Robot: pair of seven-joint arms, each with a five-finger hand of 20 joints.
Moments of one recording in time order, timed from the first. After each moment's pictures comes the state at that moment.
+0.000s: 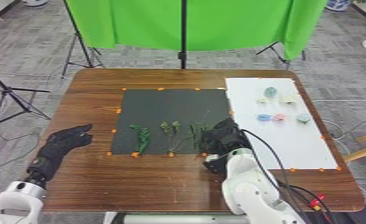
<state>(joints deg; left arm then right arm) 127.8 -60.2 -106.4 -117.4 70.6 -2.8 -0.4 -95.5 -72.3 62.1 -109.7 -118.5 11.9 40.2</state>
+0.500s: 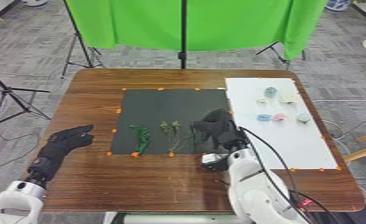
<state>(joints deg) 127.7 -60.0 -106.4 -117.4 70.7 -3.4 -0.8 -97.8 -67.8 61.8 -116.0 -116.0 9.0 24.7</state>
